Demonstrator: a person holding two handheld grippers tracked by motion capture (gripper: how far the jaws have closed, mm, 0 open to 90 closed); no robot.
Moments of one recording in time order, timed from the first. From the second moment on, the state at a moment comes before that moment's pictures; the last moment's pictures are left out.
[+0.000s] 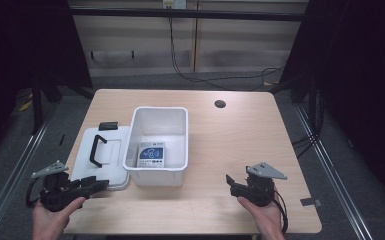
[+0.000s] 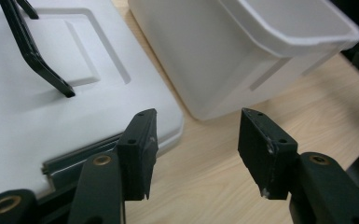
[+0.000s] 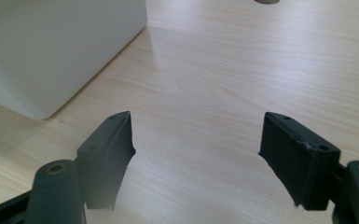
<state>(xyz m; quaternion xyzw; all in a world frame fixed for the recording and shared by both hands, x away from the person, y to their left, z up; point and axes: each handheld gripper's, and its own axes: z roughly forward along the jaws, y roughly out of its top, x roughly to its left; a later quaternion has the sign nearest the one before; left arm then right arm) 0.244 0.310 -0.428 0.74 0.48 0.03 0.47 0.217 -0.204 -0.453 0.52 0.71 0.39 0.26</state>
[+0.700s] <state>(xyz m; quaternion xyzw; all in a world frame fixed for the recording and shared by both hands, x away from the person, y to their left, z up) 0.261 0.320 -0.408 0.75 0.52 0.03 0.42 0.207 -0.196 -0.447 0.50 0.73 0.40 0.23</state>
